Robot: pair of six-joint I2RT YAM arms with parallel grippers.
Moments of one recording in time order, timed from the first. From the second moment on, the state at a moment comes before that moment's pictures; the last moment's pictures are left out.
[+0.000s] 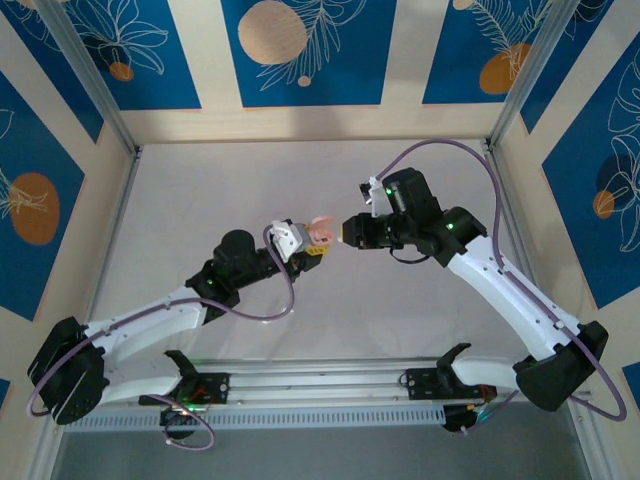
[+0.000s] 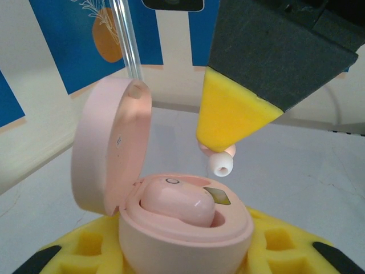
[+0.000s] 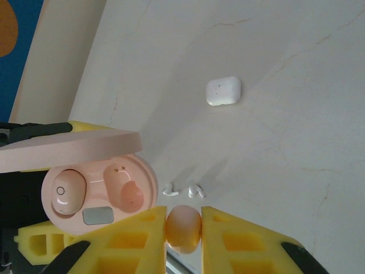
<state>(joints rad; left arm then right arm) -0.80 1.15 0.65 0.42 0.24 0.14 0.62 1.21 1.28 -0.83 -0.33 0.53</state>
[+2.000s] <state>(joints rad) -0.81 1.15 0.65 0.37 0.26 0.14 0.72 1.34 1.42 -0.92 -0.20 0.43</state>
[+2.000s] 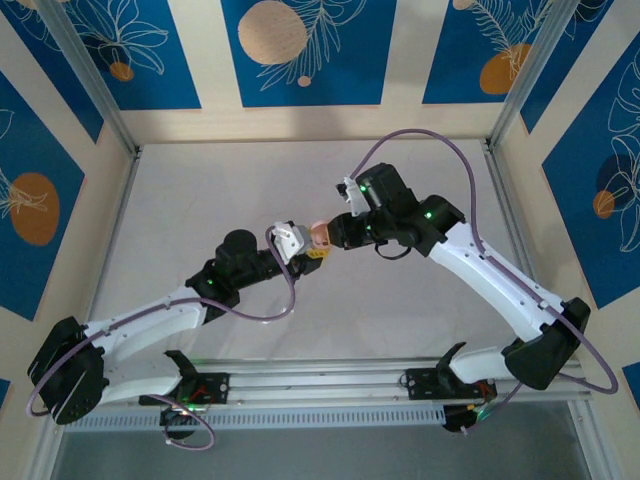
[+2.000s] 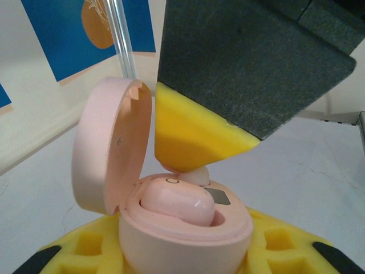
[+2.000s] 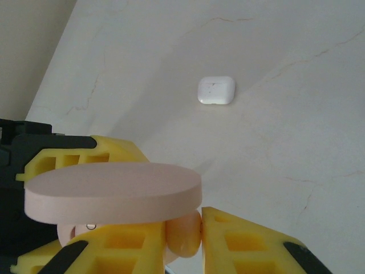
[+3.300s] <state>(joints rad) -0.81 1.15 0.65 0.40 0.26 0.13 0.73 1.31 1.42 -0.91 -0.24 0.43</state>
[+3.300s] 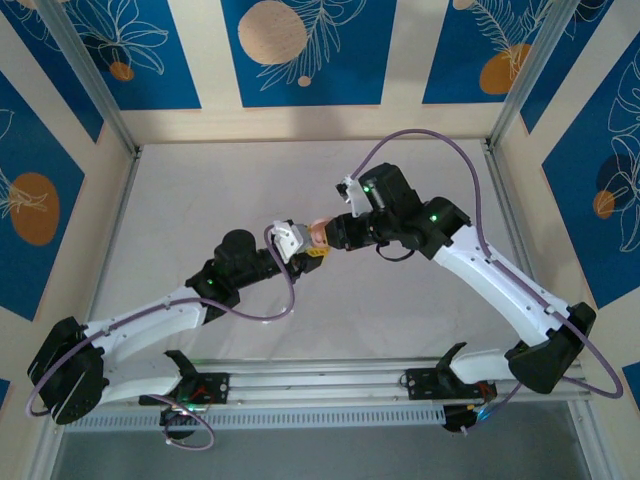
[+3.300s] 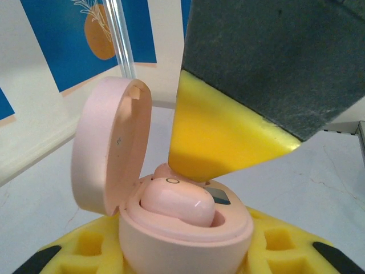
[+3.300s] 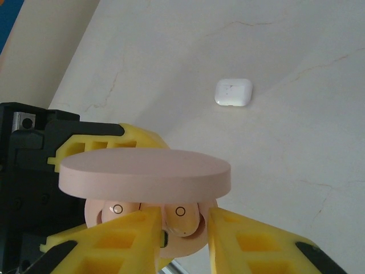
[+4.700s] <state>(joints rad) -0.82 1.22 0.71 0.50 0.45 0.08 0.39 1.20 1.14 -0.51 -0.79 0.79</state>
